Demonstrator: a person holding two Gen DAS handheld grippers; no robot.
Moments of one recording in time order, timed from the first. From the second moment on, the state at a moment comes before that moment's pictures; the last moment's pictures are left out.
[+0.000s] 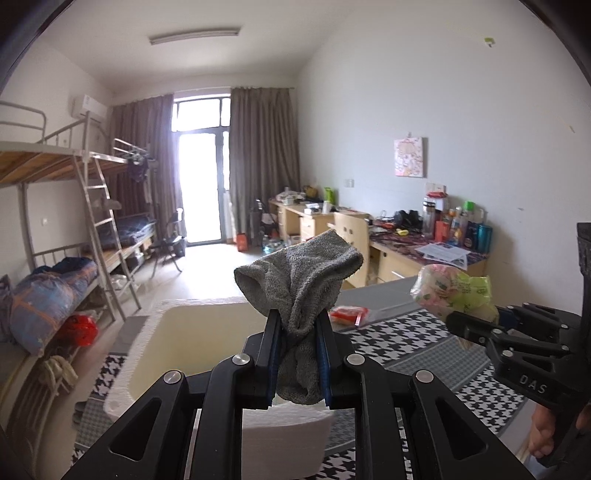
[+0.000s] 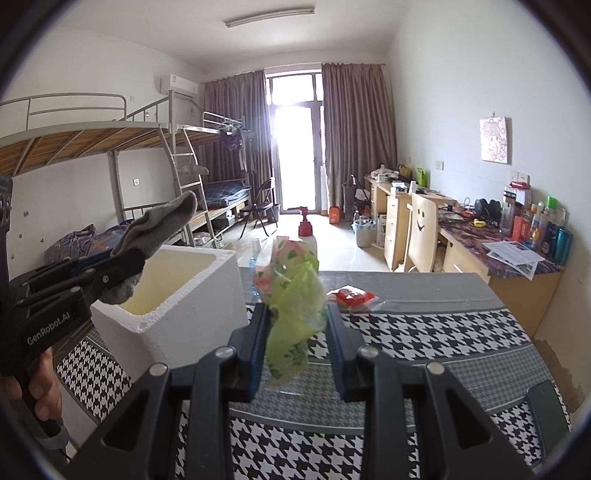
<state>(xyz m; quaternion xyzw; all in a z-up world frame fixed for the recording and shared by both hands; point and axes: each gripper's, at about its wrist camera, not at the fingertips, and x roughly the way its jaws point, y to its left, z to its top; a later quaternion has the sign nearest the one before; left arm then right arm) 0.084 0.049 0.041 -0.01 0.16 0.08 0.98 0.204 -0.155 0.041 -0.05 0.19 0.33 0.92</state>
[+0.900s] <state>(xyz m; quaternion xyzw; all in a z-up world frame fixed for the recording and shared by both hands) 0.088 0.072 0.040 -0.01 0.16 0.14 0.98 0.204 -0.120 0.048 -0.06 0.18 0.37 0.91</state>
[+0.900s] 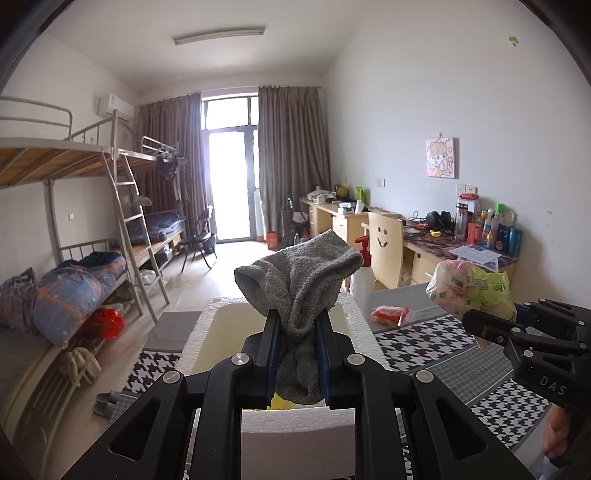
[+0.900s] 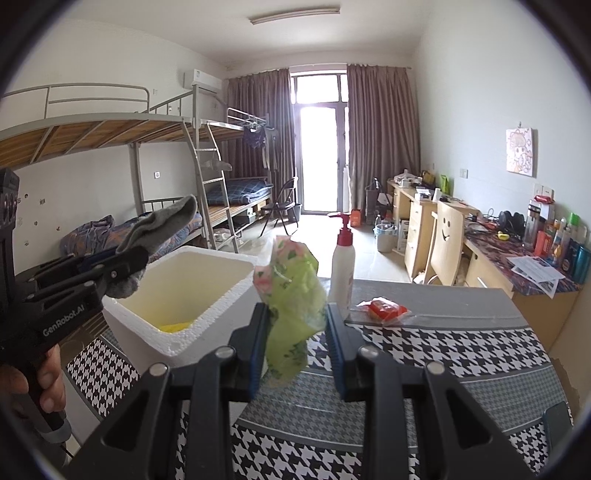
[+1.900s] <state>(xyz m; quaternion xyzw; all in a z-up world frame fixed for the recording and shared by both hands) 0.108 0.087 0.025 -0.02 0.22 0.15 0.96 0.202 -0.093 0.052 -0.07 0.19 0.40 0.89</state>
